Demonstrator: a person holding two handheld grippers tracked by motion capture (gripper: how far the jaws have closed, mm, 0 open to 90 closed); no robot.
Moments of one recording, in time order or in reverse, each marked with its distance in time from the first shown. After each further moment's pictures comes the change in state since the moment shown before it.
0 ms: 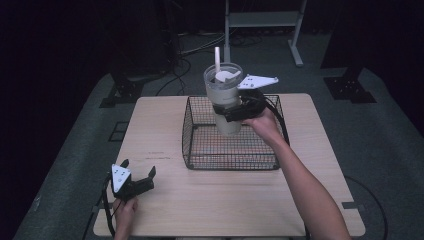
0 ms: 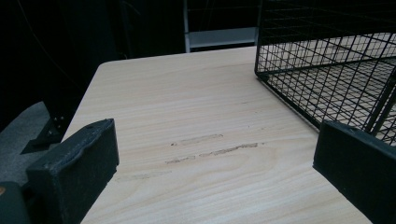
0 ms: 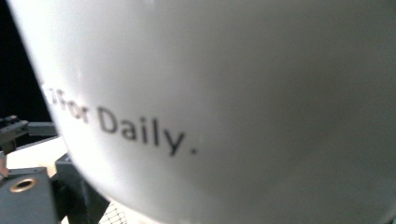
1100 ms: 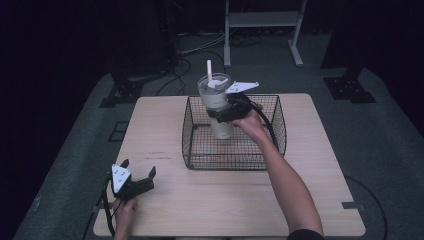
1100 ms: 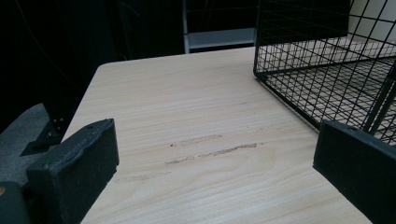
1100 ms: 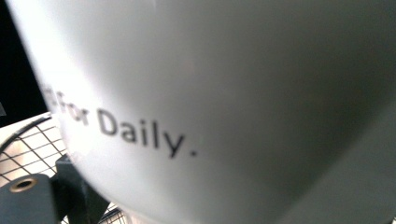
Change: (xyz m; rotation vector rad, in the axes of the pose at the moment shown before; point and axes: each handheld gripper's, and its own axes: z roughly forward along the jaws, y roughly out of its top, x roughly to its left) left arm 0.000 0.000 0.000 -0.004 -0.004 0.004; right arm -0.028 -0.042 0.069 0.100 0.005 0.052
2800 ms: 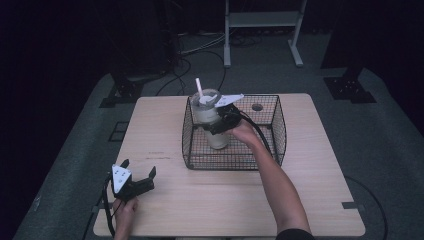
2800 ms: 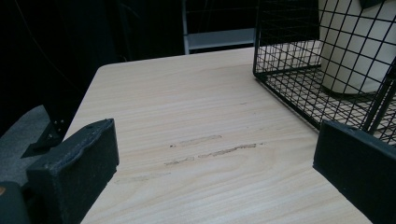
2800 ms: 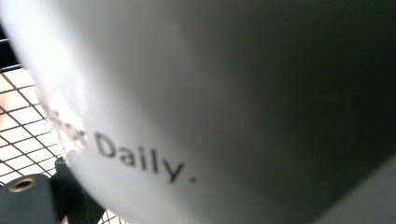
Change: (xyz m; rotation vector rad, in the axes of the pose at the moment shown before) left arm -0.001 0.000 0.000 -0.005 -0.001 0.007; right arm 0.006 -0.037 0.045 0.093 0.055 -0.073
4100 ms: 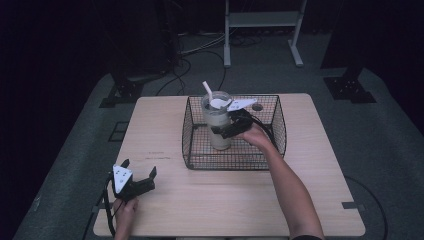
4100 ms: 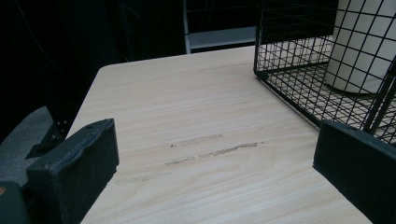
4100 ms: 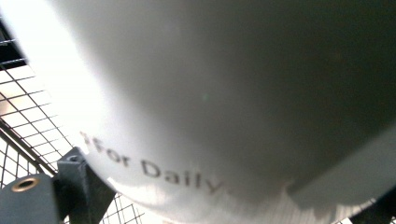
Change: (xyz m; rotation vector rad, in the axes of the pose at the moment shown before) left arm -0.002 0.000 0.000 0.006 0.007 0.018; right arm -0.009 -0.023 -0.027 -0.026 0.034 0.012
